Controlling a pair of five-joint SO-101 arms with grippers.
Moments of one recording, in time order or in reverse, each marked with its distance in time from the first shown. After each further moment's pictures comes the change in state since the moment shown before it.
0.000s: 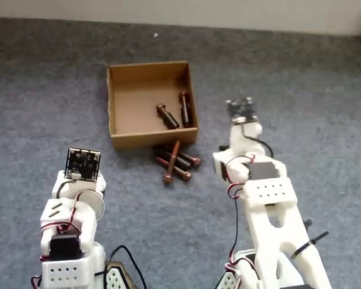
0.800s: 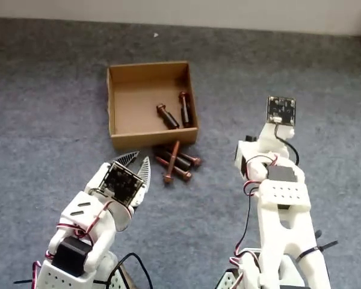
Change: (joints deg) left arm 28.5 0.0 -10.2 0.0 0.0; right arm 10.5 0.0 3.5 -9.2 -7.1
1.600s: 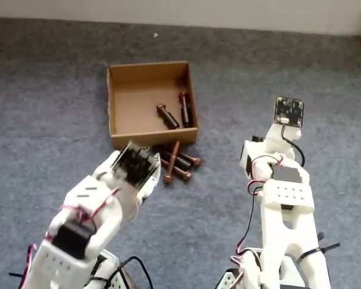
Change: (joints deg) left arm 4.7 24.1 -17.5 0.0 0.0; right arm 2.0 0.0 0.0 0.0 0.0
